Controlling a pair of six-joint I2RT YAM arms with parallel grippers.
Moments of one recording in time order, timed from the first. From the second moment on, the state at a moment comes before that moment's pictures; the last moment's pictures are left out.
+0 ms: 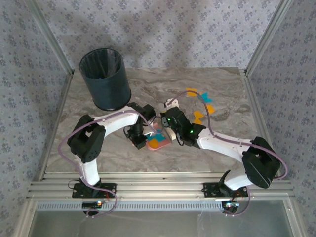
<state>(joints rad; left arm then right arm) -0.73 1.83 1.29 -1.18 0.07 0.22 0.86 1.43 0.87 0.04 0.41 0.31</state>
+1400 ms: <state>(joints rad) -0.73 1.83 1.29 -1.18 0.08 0.23 0.77 1.19 0.79 0.06 0.28 0.43</state>
